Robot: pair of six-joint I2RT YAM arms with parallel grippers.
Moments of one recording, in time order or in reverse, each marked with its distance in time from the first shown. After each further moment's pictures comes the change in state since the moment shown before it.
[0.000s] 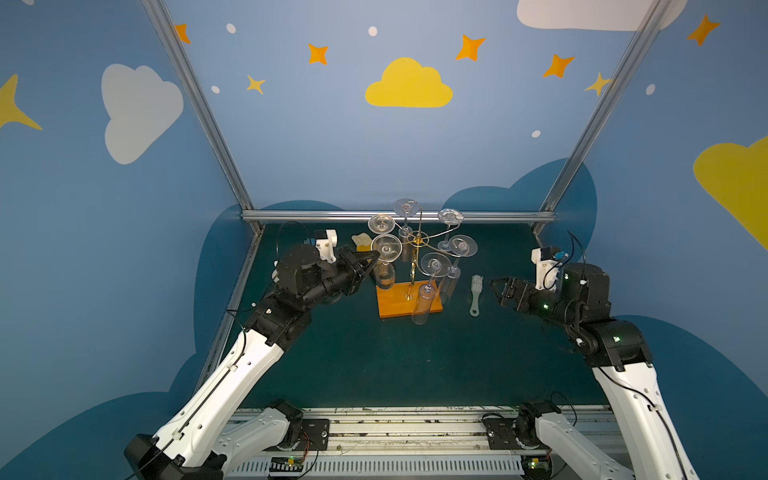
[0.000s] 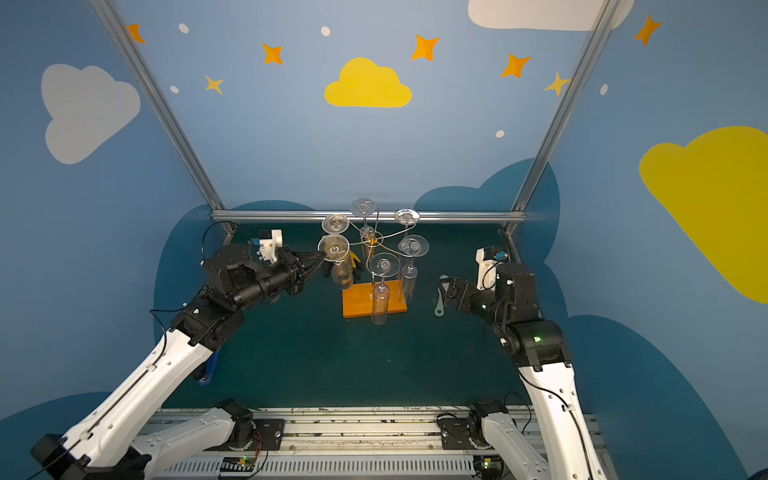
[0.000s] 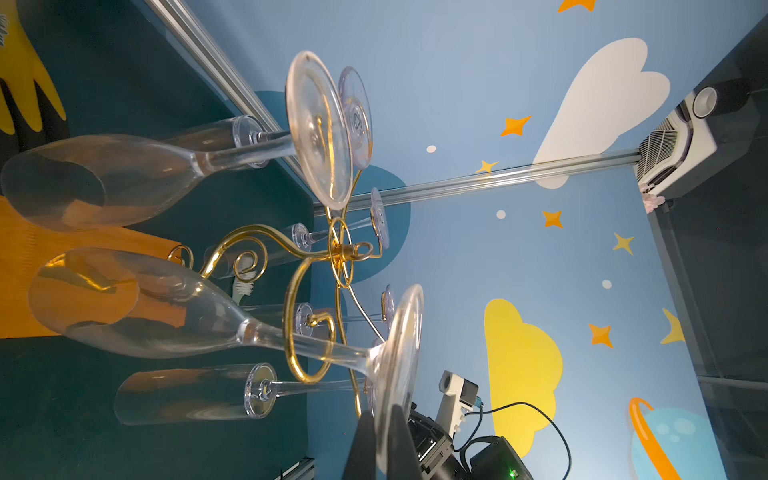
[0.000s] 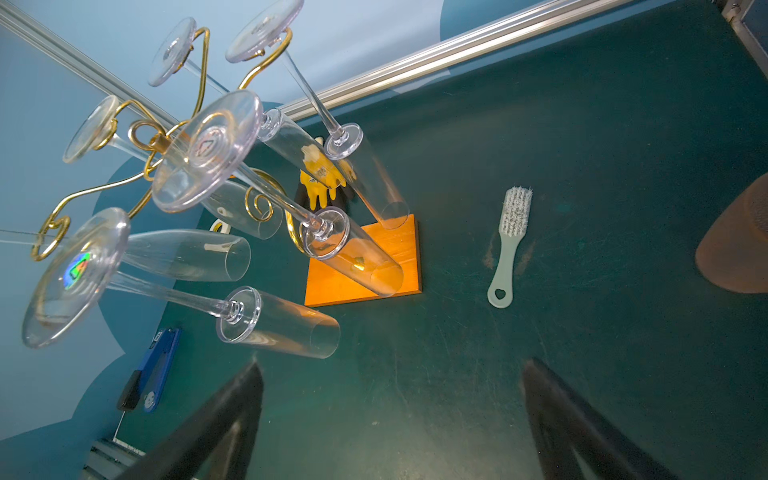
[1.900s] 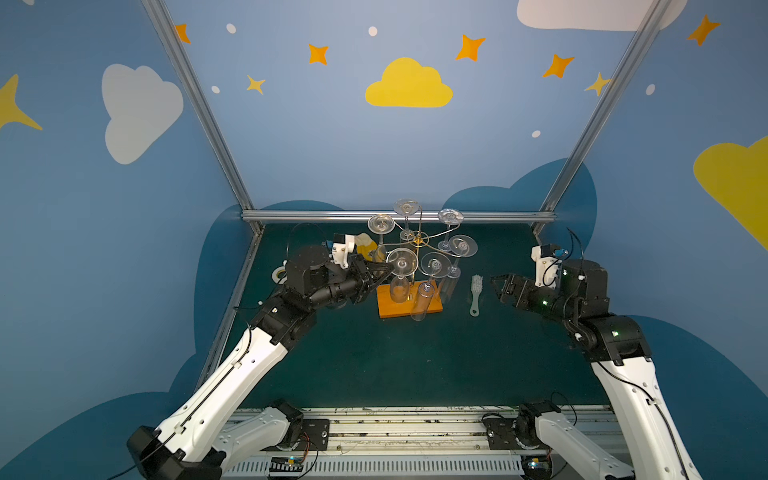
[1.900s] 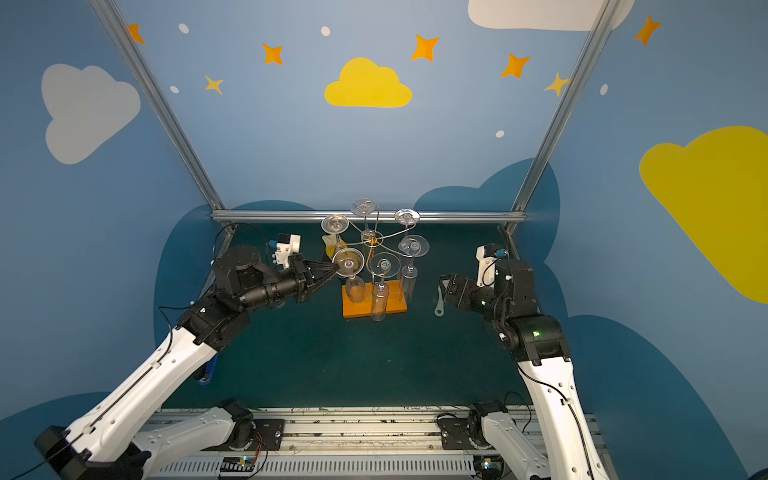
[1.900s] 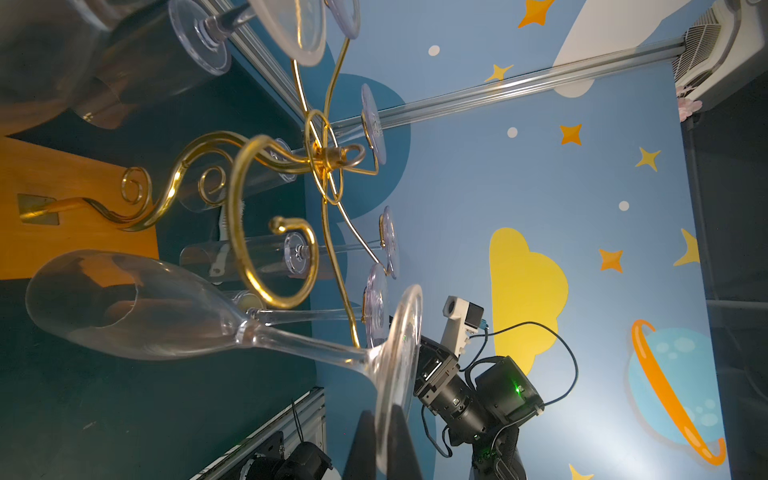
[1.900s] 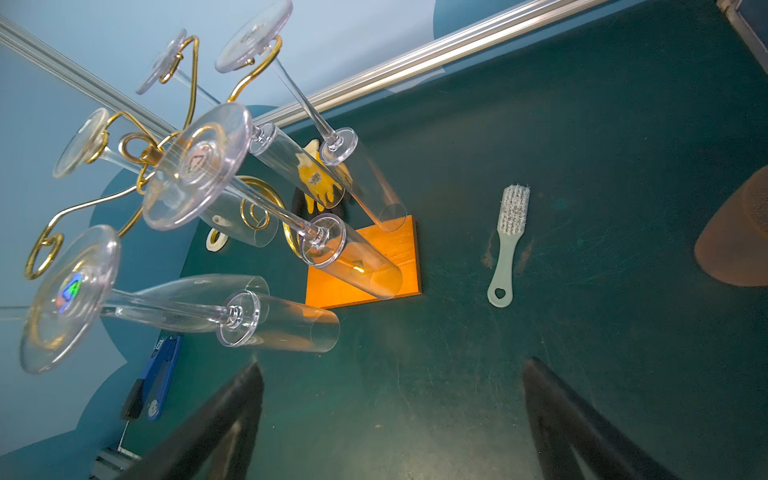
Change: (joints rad) left arm -0.050 -0.034 -0.034 -0.044 0.136 0.050; right arm 0.000 0.027 0.027 -0.008 0.006 0.022
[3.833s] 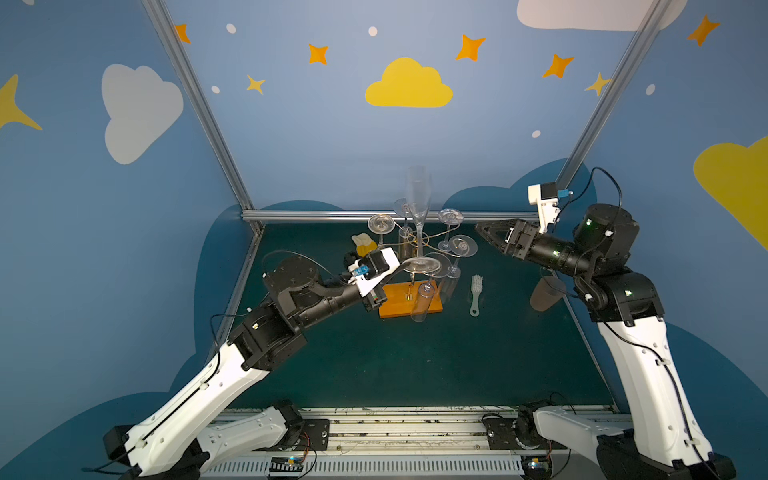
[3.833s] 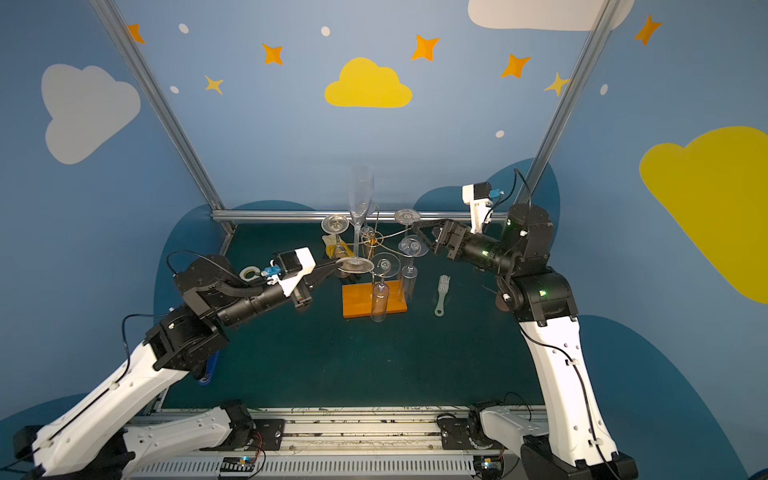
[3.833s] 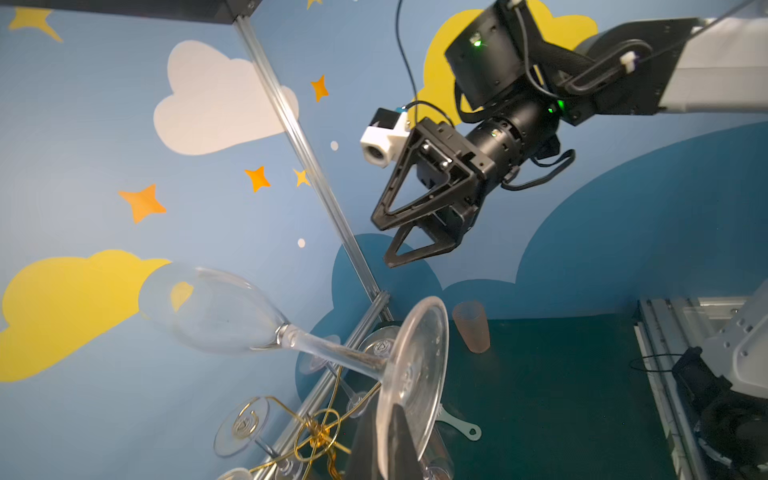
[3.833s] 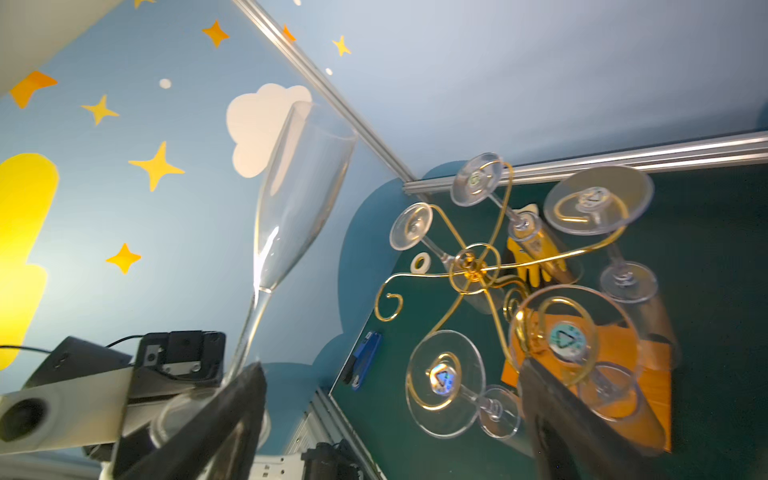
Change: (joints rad) left arm -0.318 0.018 0.214 0.047 -0.265 1.743; right arm 0.067 0.267 0.413 0.258 -0.509 0.243
